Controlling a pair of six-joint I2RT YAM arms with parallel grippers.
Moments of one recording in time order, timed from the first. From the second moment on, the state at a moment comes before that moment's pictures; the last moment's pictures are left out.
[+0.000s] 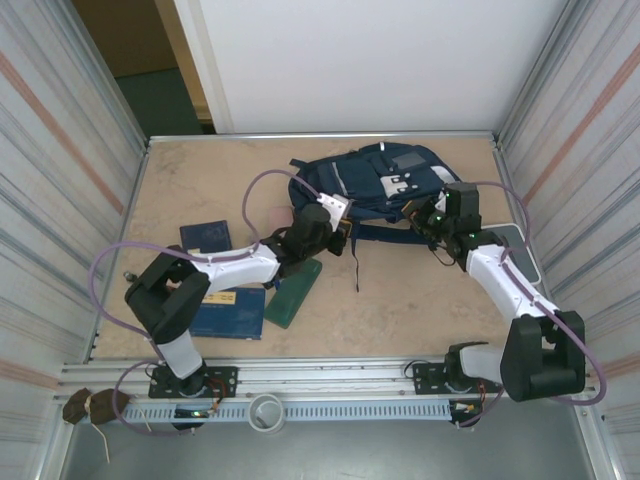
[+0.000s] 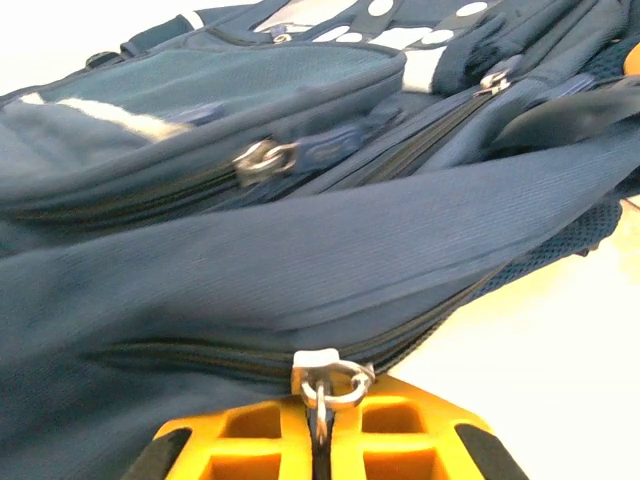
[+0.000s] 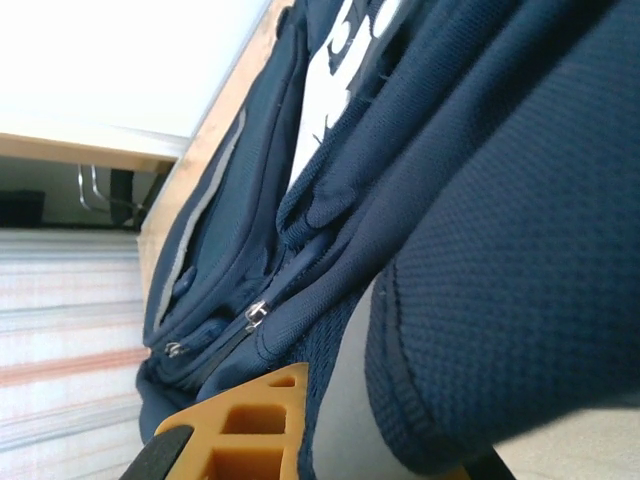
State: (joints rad) left arm -0.82 1.71 1.00 0.24 -0.10 -0.19; right arm 0.11 1.25 0.80 -0.16 -0.36 0.95
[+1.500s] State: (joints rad) left arm -0.84 1.89 1.26 -0.02 0.18 -0.08; right arm 0.14 1.42 0.80 -0.16 -0.46 0.92
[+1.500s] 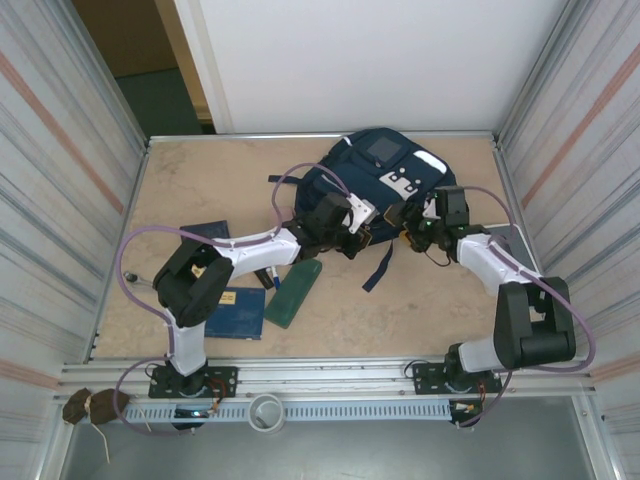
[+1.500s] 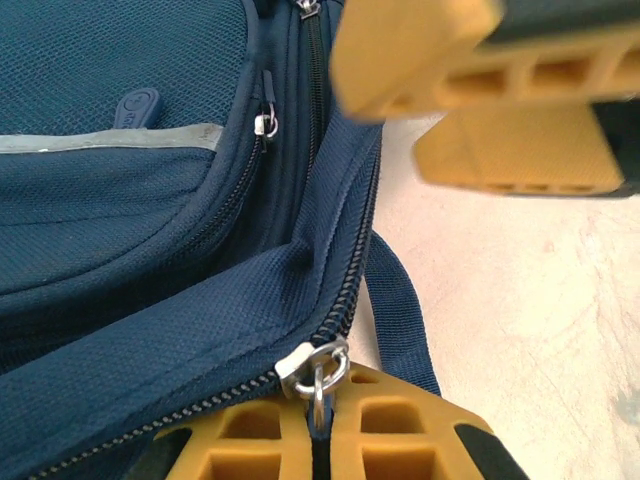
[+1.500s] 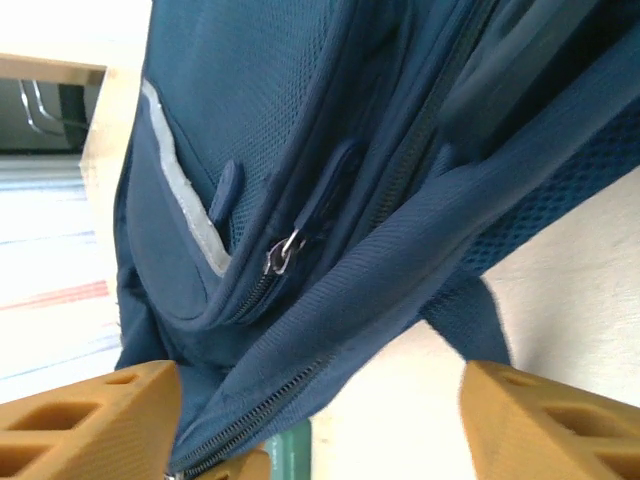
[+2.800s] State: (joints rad) left arm -0.71 1.78 1.20 -0.11 0.43 -0.04; right arm 0.30 1.26 0.91 -0.35 -0.34 0.12
